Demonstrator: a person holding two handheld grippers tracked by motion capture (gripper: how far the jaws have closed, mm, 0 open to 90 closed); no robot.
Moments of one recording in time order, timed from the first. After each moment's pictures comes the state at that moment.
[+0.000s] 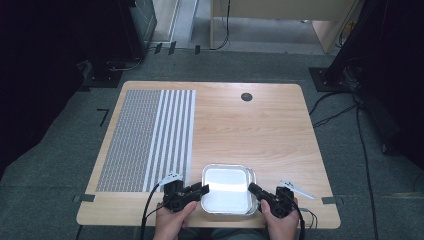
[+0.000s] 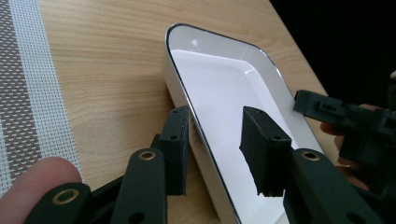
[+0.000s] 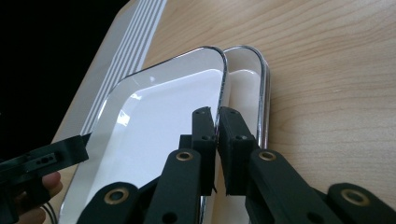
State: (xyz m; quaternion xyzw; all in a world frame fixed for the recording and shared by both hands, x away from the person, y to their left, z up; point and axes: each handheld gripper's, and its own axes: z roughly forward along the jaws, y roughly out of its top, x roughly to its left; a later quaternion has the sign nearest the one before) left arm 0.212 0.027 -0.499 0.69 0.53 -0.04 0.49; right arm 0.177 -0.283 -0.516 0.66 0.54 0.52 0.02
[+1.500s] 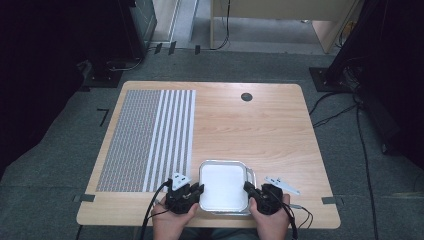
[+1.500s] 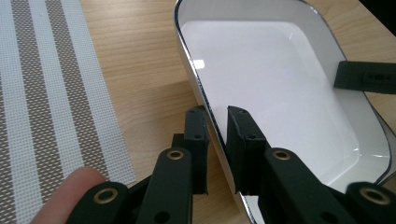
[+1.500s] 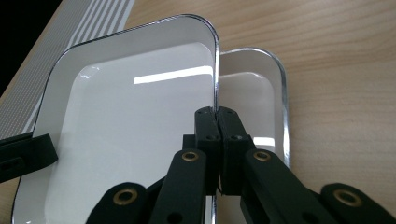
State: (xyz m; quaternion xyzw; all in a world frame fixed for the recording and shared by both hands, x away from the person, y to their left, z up) left arm 0.202 0.015 -0.480 0.75 0.51 0.09 0.41; right arm 0.183 -0.246 -0.496 0.68 0.58 0.43 0.10
